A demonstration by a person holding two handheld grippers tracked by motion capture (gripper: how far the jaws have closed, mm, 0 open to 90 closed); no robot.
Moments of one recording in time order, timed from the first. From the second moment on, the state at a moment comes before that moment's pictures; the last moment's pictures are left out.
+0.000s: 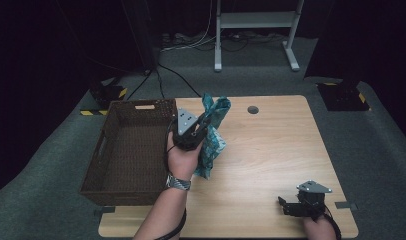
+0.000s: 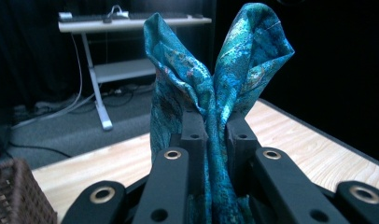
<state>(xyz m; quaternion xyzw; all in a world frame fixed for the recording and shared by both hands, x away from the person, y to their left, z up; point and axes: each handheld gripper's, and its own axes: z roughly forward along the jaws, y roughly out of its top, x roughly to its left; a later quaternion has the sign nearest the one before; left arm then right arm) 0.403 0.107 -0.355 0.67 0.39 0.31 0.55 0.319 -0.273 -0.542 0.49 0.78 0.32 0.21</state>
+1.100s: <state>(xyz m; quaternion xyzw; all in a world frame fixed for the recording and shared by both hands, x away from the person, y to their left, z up) 0.376 0.152 -0.277 0.61 0.37 0.36 0.60 0.319 -0.273 -0.542 0.49 0.78 0.32 0.21</state>
